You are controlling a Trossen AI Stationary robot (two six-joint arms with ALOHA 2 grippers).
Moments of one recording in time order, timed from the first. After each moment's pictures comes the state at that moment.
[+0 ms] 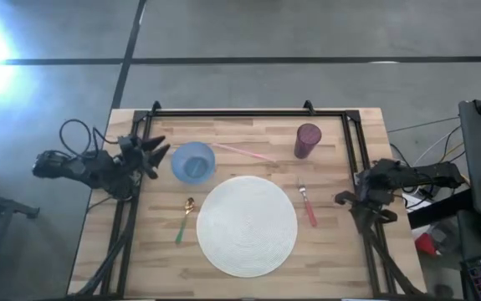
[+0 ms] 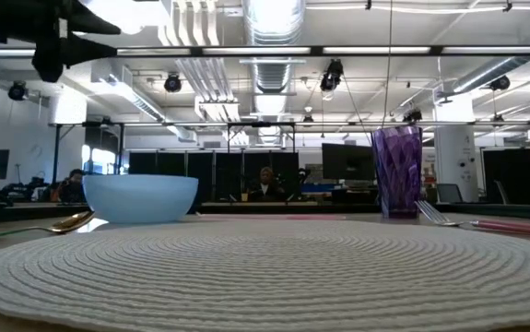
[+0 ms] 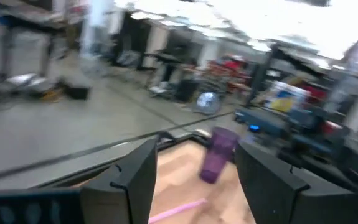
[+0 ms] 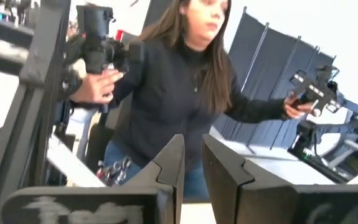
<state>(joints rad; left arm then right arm) -0.22 0.26 0.37 -0.07 -0.84 -0.29 0.12 0.10 0.01 0.36 -1.14 -0.01</state>
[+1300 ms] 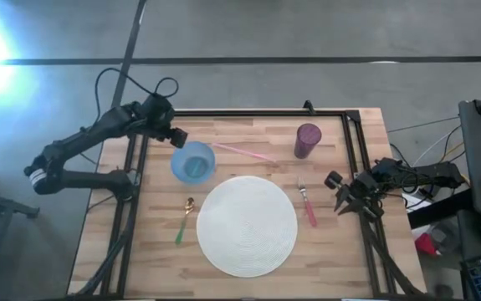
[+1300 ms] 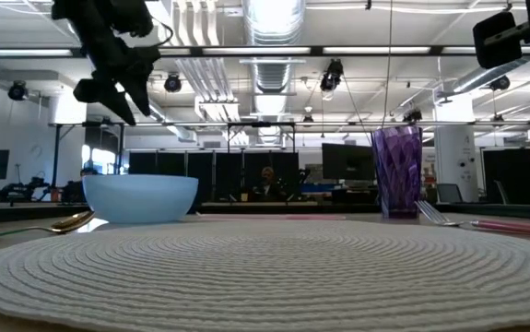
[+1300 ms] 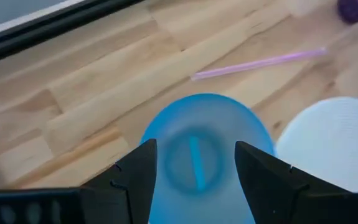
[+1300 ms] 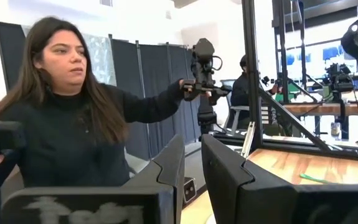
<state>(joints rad) 0.67 1.06 1.01 -0.93 0.03 -0.40 0.12 0.10 0.01 0.39 -0.59 0.33</state>
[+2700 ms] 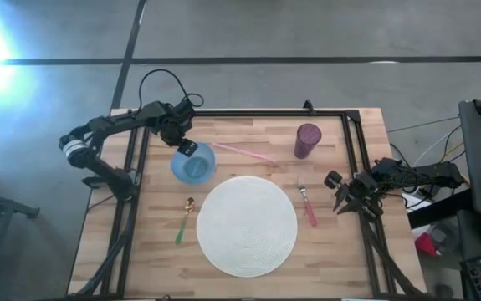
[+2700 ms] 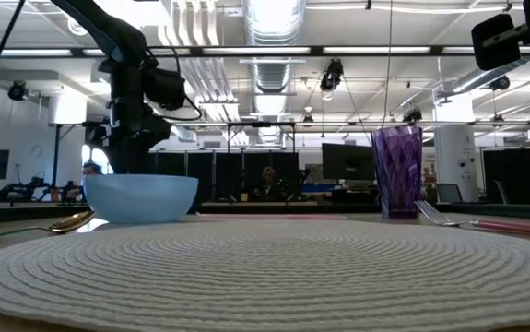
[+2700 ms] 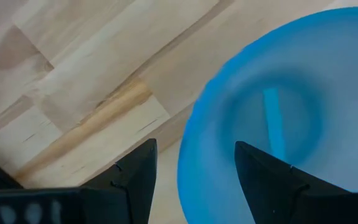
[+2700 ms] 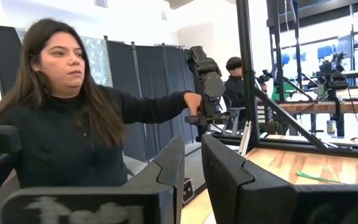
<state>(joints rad) 0.73 1.47 1.01 -0.97 0.02 -0.21 0.12 0.10 0.01 0.39 -0.57 0.34</state>
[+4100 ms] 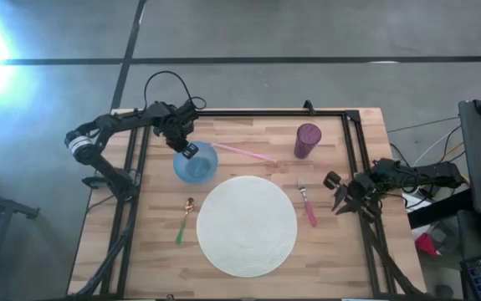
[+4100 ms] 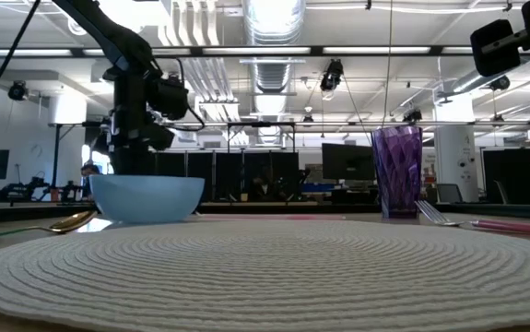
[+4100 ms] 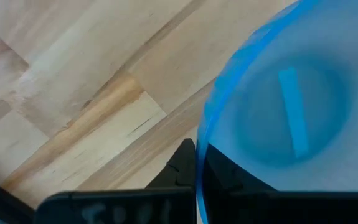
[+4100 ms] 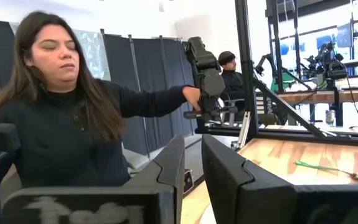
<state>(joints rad) 0.73 1.52 1.01 -0.97 0.03 -0.16 0.12 0.10 0.01 0.35 -0.57 0.33</state>
